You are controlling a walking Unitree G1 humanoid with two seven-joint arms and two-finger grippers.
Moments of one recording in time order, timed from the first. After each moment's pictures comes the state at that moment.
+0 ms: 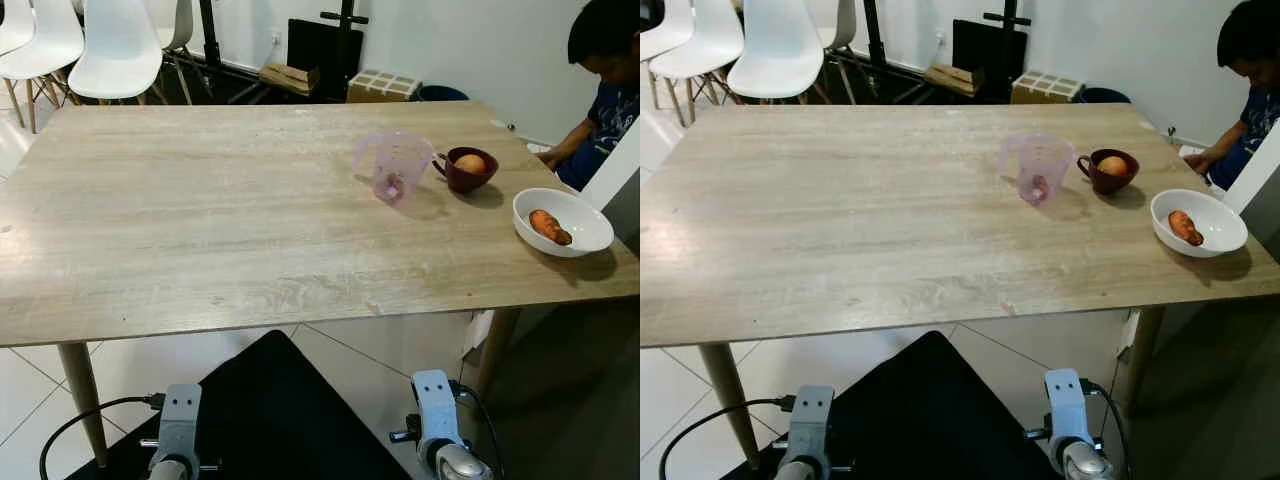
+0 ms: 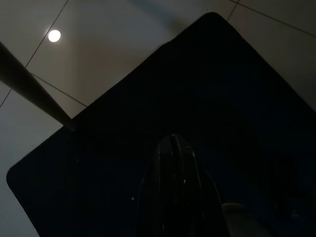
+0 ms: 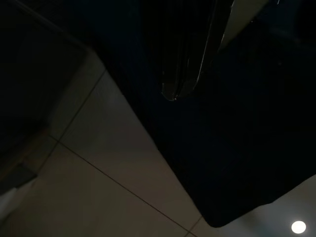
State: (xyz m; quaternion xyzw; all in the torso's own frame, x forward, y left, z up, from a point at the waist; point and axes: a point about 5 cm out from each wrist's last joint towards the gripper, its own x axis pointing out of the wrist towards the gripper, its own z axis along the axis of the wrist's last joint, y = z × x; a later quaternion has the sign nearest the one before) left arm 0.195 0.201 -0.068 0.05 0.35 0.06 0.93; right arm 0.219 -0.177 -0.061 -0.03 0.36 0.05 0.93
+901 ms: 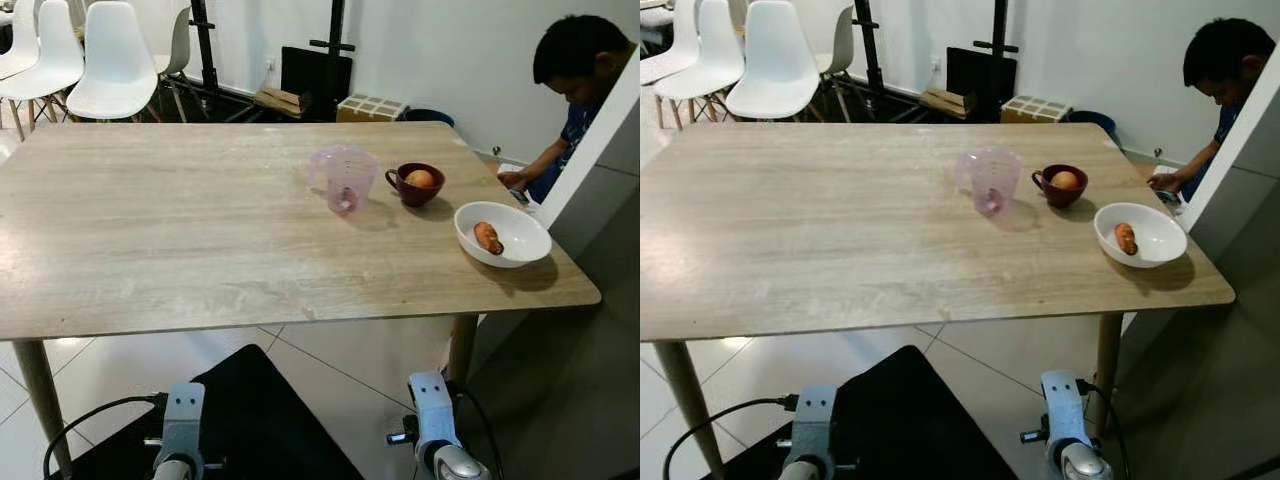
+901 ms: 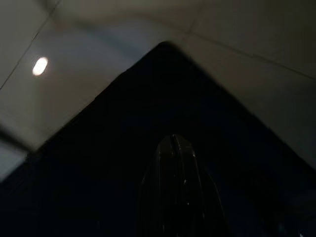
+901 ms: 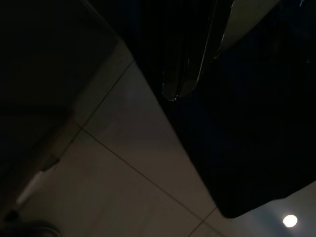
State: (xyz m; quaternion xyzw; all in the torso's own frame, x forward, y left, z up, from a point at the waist) left arm 0.194 0.185 -0.065 0.06 0.32 -0.03 0.94; right arm 0.220 -0.177 -0.059 -0.04 0.35 0.09 0.93
